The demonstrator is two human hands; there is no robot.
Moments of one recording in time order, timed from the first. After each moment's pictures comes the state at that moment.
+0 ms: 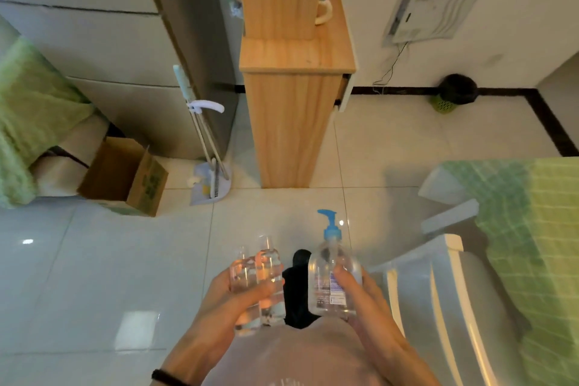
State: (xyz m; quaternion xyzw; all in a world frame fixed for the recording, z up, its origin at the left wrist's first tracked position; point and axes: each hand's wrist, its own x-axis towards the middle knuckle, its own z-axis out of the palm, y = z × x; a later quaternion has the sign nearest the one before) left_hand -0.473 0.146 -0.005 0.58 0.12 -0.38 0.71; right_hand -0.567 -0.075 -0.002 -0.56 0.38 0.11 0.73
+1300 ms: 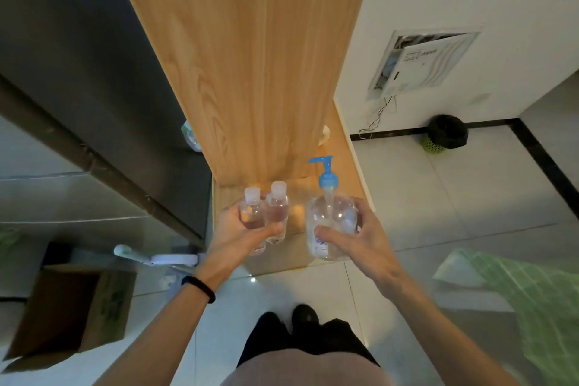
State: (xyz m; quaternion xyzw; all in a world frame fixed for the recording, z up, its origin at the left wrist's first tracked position) left_hand 0.051 -0.043 0.003 0.74 -0.04 -0.27 0.61; right_hand -0.075 -0.249 0.030 -0.70 0.31 -0.01 0.65
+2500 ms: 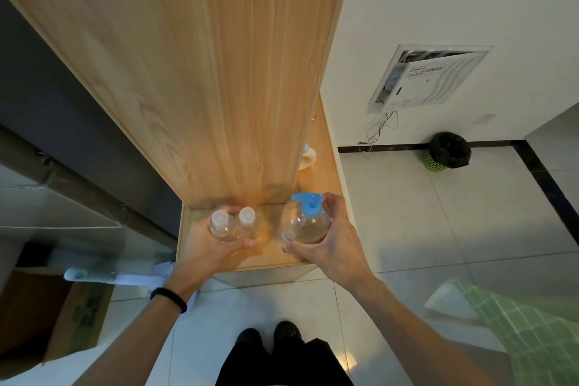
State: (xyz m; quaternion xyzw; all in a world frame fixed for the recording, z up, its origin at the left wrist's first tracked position) left_hand 0.089 -0.070 -0.038 0.78 -0.07 -0.19 0.59; right_hand -0.013 -0.300 -0.018 -0.84 0.22 -0.01 0.50
